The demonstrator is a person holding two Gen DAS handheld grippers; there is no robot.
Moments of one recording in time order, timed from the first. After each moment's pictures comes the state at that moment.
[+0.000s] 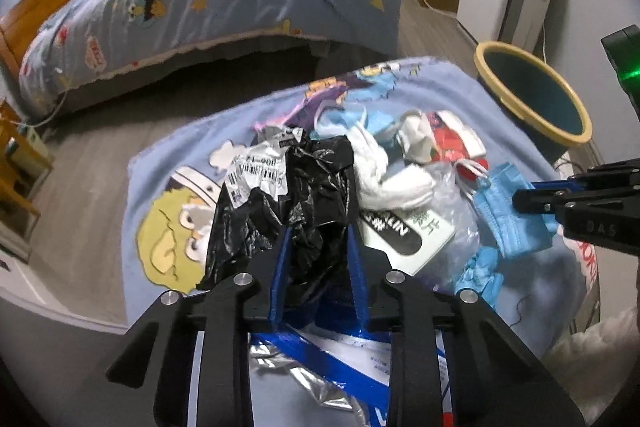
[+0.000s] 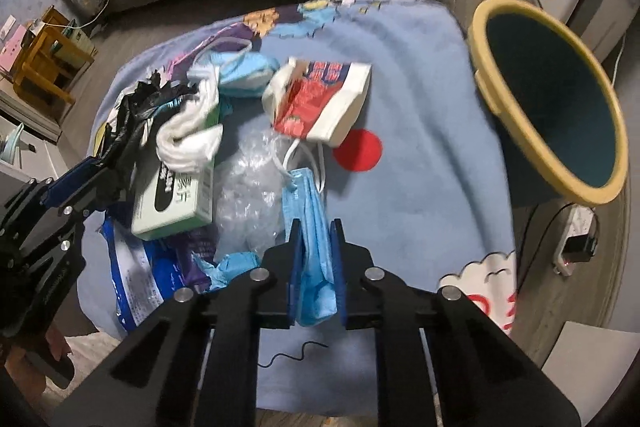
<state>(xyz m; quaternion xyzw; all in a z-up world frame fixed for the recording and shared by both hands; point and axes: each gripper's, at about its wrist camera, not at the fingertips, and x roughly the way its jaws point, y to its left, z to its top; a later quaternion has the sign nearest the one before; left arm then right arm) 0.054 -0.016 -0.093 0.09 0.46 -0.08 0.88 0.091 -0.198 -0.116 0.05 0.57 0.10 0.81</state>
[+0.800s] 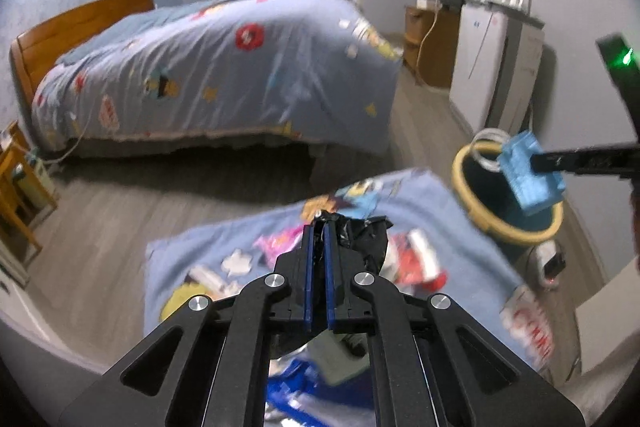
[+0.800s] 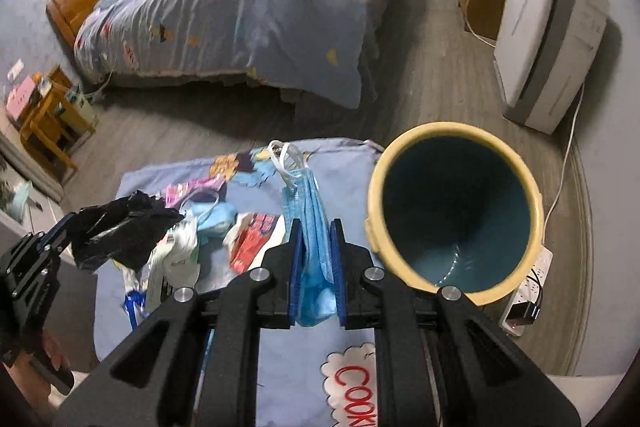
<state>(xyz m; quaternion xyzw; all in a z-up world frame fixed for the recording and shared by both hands) 0.067 -0.041 0.008 0.06 0.34 -0.09 0.93 0.129 -0.305 -0.001 0.07 0.45 0.07 0.88</state>
